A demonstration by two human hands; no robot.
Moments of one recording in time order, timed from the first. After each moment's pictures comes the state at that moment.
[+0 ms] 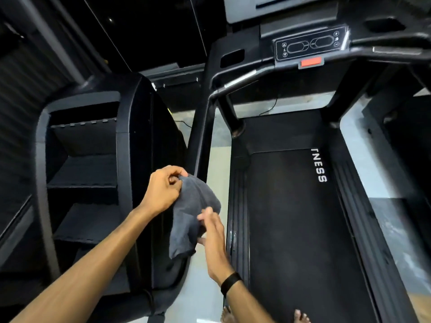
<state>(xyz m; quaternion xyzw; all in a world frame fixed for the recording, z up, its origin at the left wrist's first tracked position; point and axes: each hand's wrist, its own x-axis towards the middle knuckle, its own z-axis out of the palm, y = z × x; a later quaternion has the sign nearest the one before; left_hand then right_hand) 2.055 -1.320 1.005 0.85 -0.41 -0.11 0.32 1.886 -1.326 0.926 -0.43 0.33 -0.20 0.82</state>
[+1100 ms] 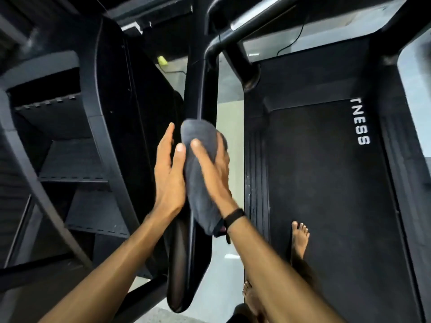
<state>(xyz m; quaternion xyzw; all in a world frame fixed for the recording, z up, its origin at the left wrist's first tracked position) 2.136 -1.438 0.933 0.83 -0.29 -0.16 0.44 2.083 -1.504 0.873 -0.45 0.39 -0.20 0.78</state>
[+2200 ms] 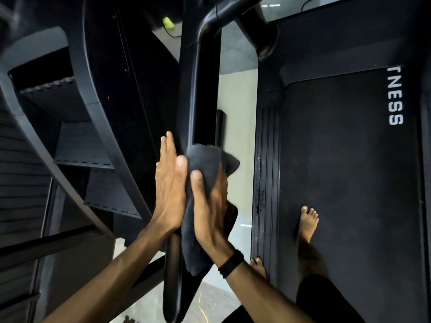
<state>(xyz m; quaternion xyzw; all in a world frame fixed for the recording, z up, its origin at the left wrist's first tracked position) 2.114 -1.465 0.940 0.88 -0.20 -0.22 0.36 2.060 -1.471 0.885 -0.44 0.44 -0.16 0.76</state>
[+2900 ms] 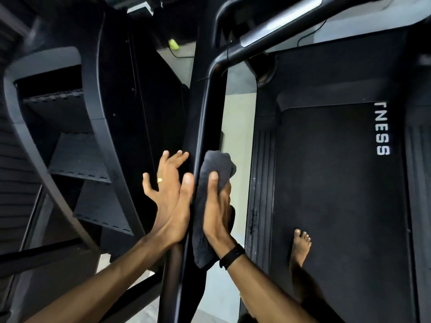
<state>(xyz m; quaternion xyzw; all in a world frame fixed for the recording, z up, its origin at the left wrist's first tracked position) 2.137 -1.470 0.938 0.91 -0.29 -0.14 0.27 2.091 -1.498 0.854 -0.43 0.45 -0.19 0.76</state>
